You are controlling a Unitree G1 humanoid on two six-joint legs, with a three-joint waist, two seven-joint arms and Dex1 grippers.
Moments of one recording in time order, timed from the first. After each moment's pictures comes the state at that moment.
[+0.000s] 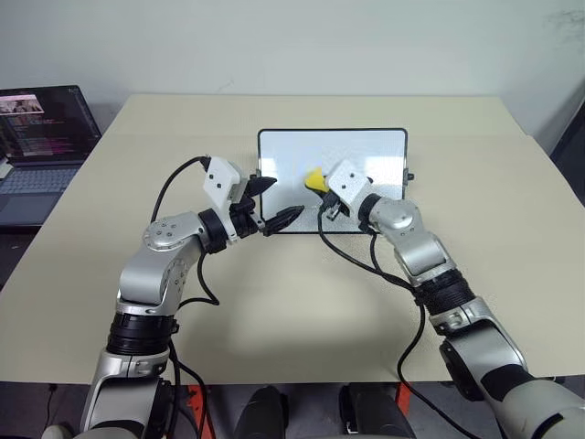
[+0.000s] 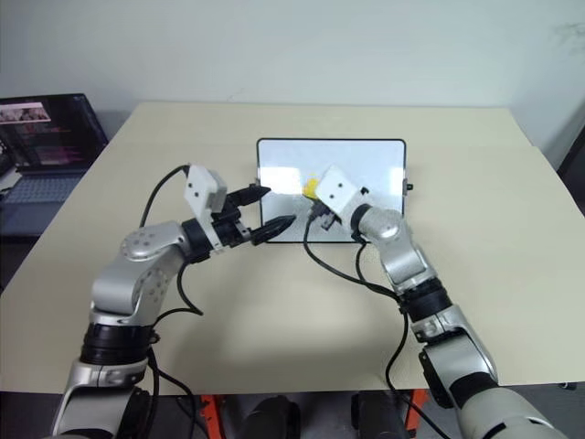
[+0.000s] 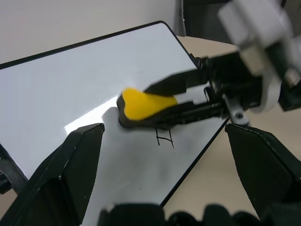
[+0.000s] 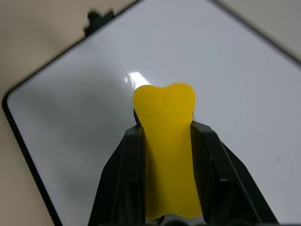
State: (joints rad) left arm -0.50 0.49 0.03 -0.09 -0.39 0.47 -0.77; right arm -0.79 -0.23 0.28 0.39 -0.19 0.18 0.48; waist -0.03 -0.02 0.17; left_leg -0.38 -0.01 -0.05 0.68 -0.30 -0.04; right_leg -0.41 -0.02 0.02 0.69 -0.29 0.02
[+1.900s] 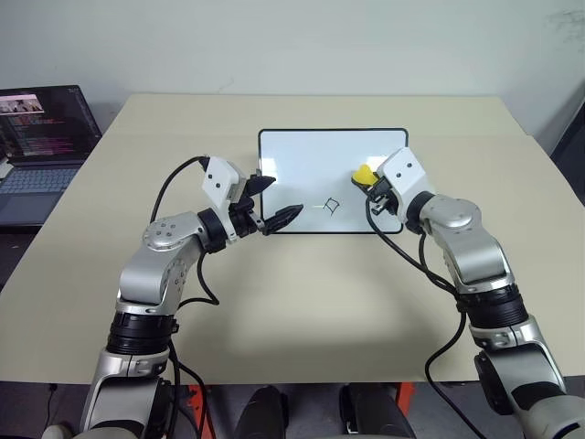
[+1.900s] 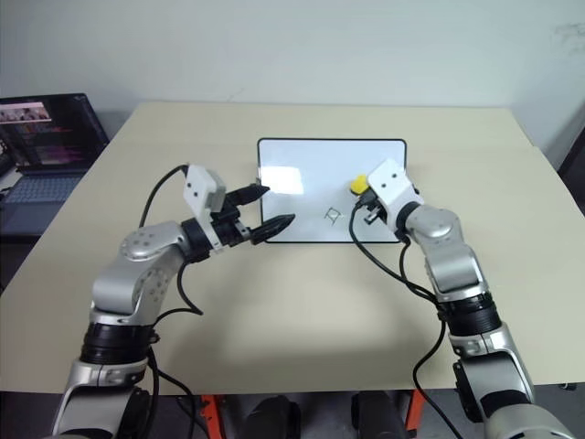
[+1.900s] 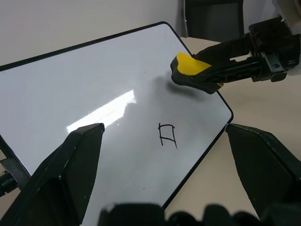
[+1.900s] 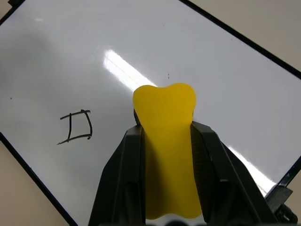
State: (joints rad) left arm -0.50 0.49 0.03 -0.08 -0.39 0.46 -0.77; right arm -0.66 -0.38 0.14 -0.02 -0.07 0.55 0.51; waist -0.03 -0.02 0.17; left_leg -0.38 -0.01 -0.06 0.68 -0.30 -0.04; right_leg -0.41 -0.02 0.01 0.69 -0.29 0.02
